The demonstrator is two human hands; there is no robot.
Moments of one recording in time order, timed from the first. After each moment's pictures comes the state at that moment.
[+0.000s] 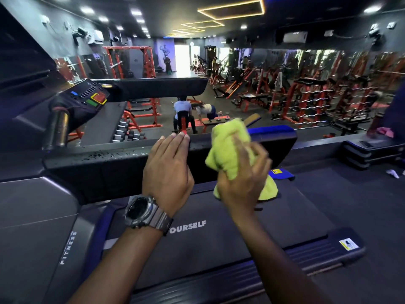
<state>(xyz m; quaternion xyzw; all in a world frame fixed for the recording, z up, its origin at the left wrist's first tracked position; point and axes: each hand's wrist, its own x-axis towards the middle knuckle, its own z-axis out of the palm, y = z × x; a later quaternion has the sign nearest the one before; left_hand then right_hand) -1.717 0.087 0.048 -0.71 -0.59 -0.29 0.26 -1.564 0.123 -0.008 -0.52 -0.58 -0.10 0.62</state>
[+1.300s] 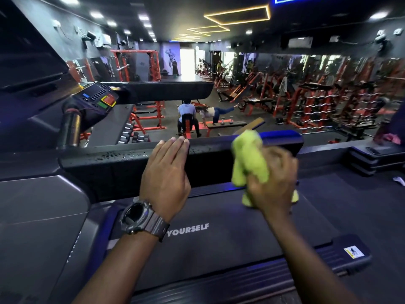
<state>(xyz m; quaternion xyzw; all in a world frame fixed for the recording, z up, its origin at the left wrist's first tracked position) -1.737 0.080 0.044 -0.70 -0.59 -0.29 0.26 -1.511 0.123 0.001 -0.49 -0.64 -0.14 0.57</state>
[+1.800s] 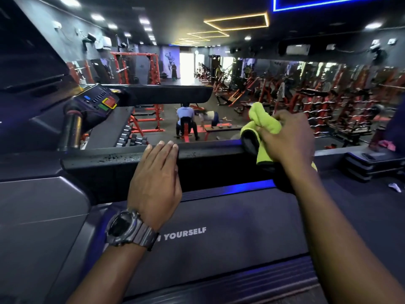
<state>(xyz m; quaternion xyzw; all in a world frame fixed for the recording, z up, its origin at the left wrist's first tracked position) -1.751 0.071 0.041 -0.69 -0.61 -0.30 0.26 -1.499 0.150 0.109 -0.67 -0.61 -0.06 0.42</state>
